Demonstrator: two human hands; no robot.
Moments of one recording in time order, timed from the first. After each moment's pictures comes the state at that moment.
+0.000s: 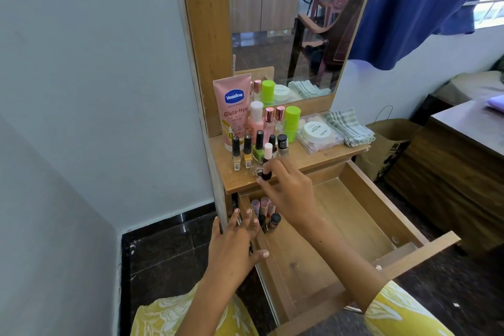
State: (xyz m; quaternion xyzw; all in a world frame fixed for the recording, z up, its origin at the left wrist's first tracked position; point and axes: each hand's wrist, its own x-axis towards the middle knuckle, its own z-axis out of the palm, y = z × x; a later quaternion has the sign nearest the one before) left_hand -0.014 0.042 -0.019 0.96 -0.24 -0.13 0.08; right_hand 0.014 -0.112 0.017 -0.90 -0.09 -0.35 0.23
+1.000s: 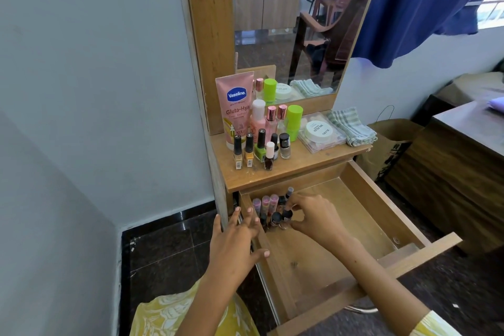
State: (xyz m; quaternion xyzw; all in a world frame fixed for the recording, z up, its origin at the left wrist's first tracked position) left_hand -0.014 0.042 -0.019 0.96 -0.24 -0.12 0.09; right_hand -0.015 -0.161 -0.016 -0.99 -0.01 0.00 0.15
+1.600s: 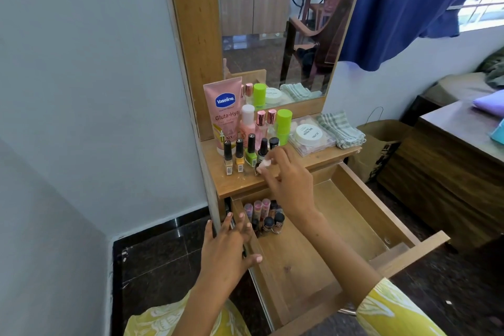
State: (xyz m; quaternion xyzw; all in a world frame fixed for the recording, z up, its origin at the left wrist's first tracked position) left_hand -0.012 0.039 -0.016 0.96 -0.24 -0.14 0.06; right_hand 0.024 -0.123 0.027 -0.92 0.01 -0.32 0.25
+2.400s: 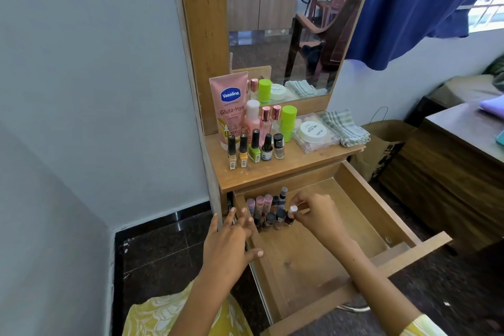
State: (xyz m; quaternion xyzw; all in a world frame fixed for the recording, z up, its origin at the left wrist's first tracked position) left_hand -0.015 0.040 -0.013 0.96 -0.25 -0.12 0.07; right_hand -0.018 -0.175 -0.024 -0.96 0.06 -0.06 0.27
